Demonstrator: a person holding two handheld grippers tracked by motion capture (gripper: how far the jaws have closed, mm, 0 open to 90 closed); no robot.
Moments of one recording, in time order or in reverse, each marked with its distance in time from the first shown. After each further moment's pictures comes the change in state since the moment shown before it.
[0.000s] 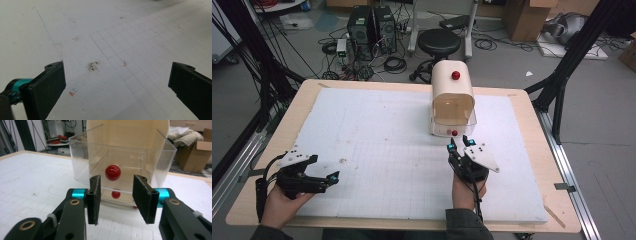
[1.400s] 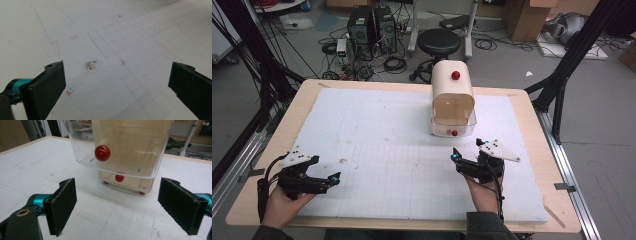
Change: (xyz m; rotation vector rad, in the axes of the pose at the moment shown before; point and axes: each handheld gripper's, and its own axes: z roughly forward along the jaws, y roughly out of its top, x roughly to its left) left arm -0.001 -0.002 0.001 0.006 -0.005 -0.003; right arm -0.044 0.001 -0.003 0.128 0.212 0.016
